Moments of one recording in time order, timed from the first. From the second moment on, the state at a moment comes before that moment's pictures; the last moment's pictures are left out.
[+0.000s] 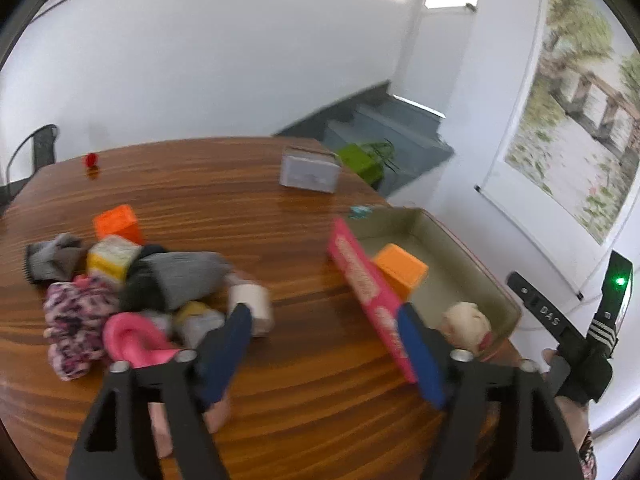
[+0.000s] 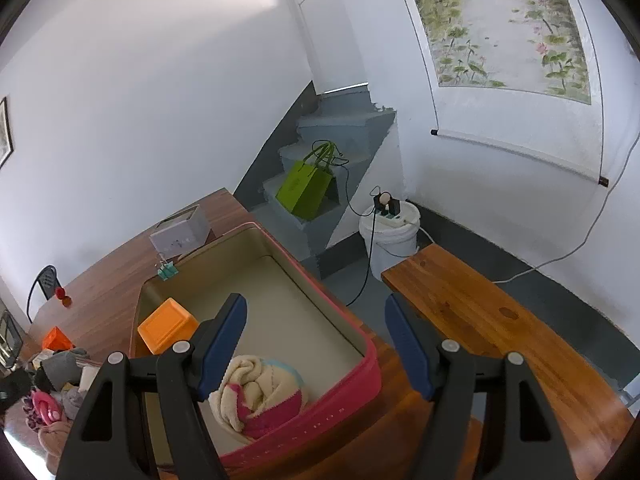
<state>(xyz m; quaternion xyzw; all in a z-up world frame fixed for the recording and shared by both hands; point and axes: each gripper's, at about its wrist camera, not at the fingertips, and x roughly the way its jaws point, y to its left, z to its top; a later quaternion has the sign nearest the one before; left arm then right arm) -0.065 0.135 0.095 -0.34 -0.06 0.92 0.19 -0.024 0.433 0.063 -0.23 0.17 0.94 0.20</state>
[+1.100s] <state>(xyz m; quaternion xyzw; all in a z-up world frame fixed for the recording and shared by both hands) -0.067 -0.070 0.036 -0.36 -0.11 0.93 0.01 -0.055 0.195 0.047 -0.37 0.14 0.91 -0.12</state>
